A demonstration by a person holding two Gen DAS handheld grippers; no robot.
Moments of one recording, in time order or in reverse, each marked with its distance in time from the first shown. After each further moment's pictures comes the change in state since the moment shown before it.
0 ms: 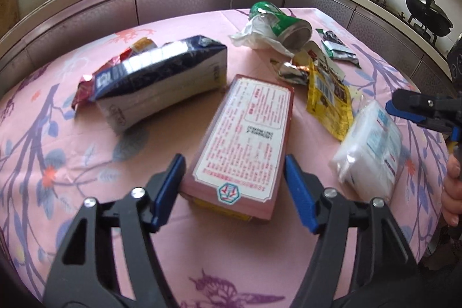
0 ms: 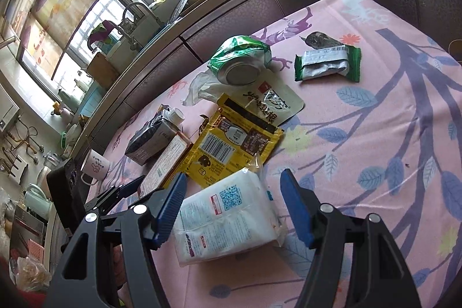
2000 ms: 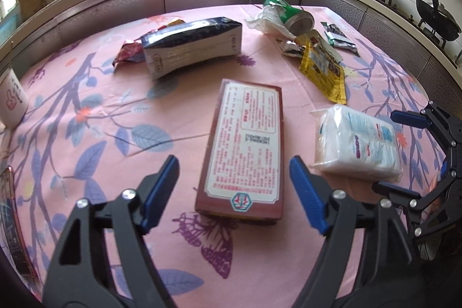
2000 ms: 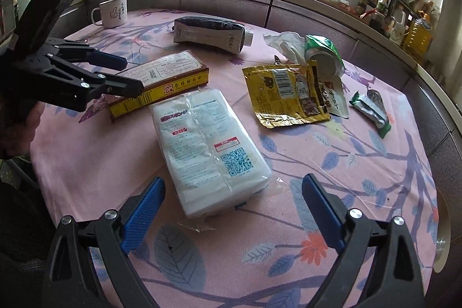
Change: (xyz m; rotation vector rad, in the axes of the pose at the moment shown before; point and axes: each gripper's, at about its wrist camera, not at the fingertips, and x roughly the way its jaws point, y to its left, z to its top) left arm -0.043 -0.011 -0.044 -0.062 -0.013 0.114; right arm 0.010 0.068 -0.098 -0.833 0.088 -0.237
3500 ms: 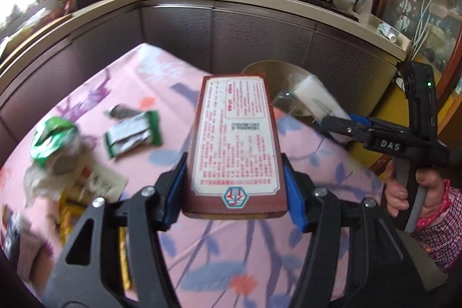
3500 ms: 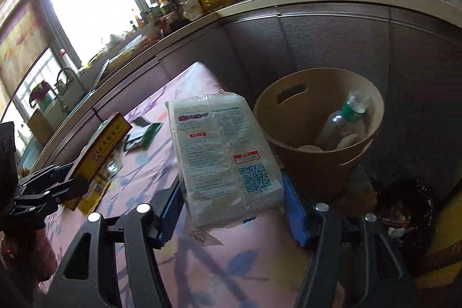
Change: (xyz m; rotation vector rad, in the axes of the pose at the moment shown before) left arm 0.059 -0.293 0.133 0.489 -0.017 -0.471; right arm -0.109 -0.275 -0.164 1.045 -0.201 -0.266
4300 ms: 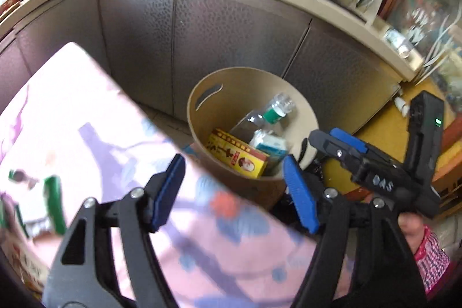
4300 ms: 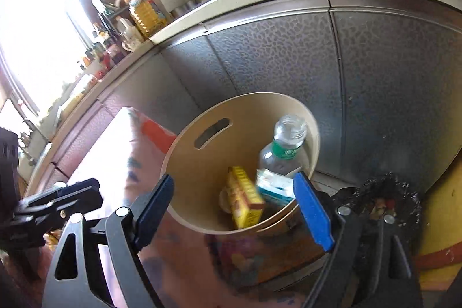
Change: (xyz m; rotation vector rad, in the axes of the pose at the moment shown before) left arm 0.104 -0.025 0.069 -0.090 0.077 -0.113; right arm 0.022 -0.064 0.033 0.145 -0.069 -0.078
